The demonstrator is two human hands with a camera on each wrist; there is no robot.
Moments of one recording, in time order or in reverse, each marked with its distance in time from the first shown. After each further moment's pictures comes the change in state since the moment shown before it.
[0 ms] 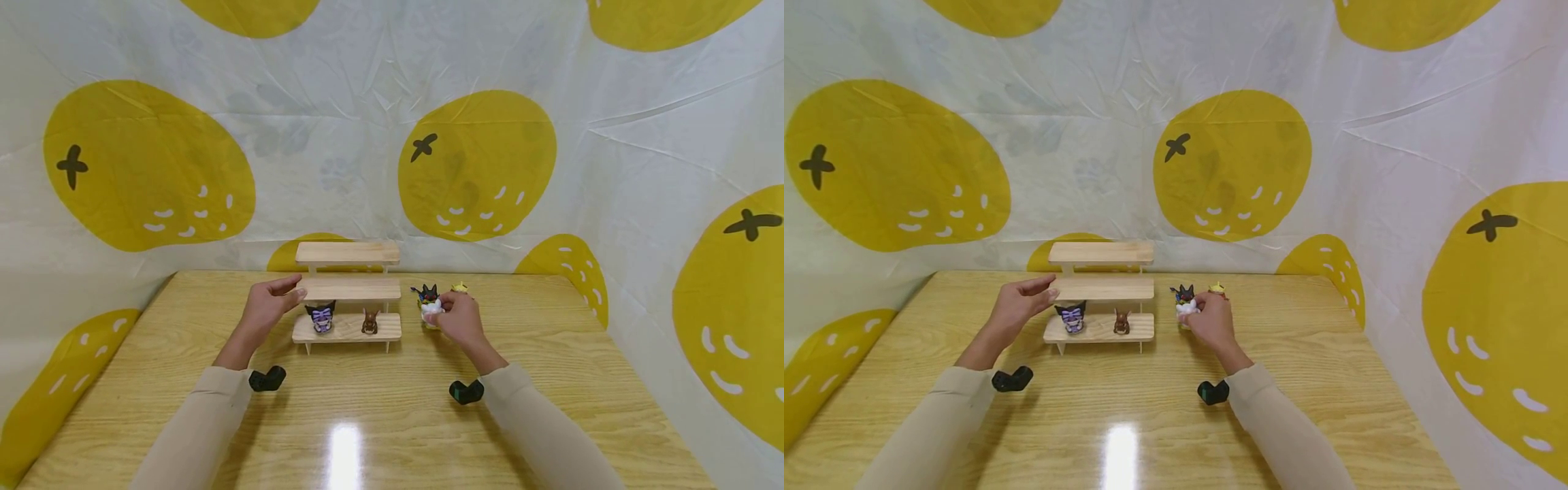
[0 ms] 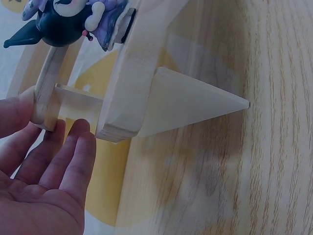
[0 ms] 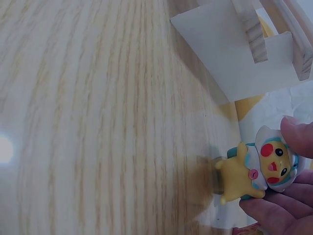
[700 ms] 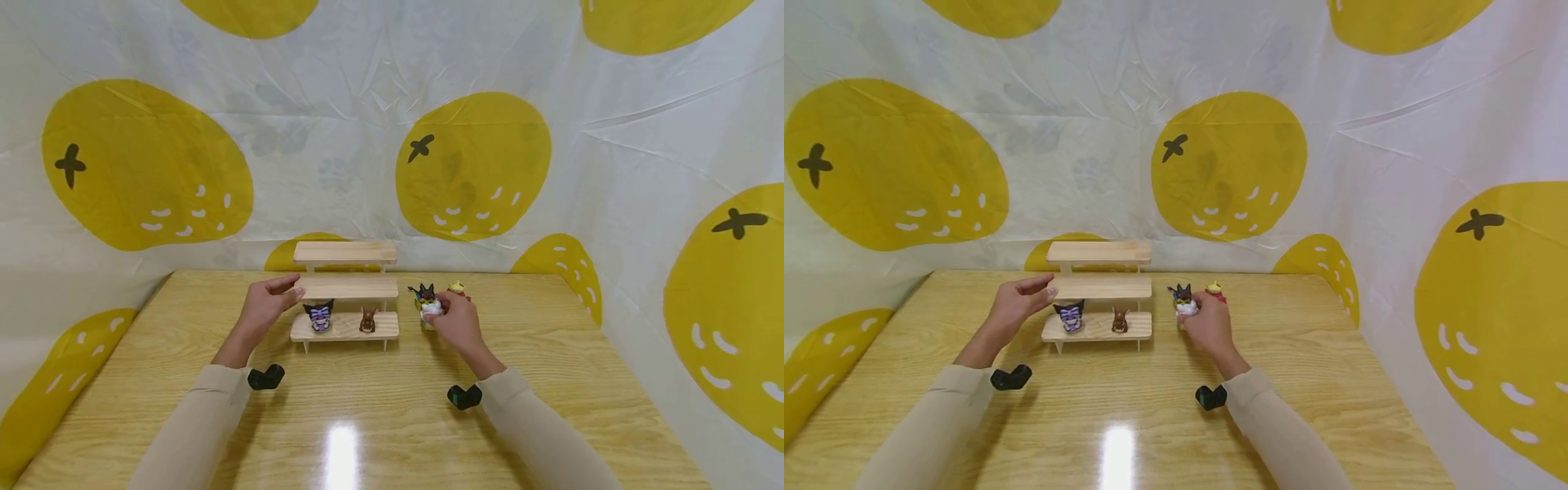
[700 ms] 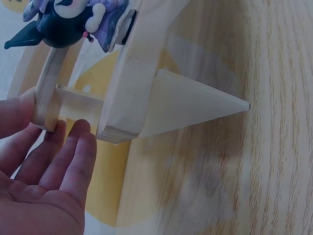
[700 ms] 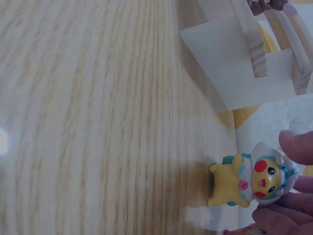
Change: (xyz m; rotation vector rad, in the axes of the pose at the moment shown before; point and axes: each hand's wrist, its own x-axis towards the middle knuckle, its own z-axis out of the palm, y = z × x) left_hand -0.001 0.001 0.001 0.005 -0.002 -0.011; right_hand -0.014 -0.007 -0.001 -0.060 0.042 -0.045
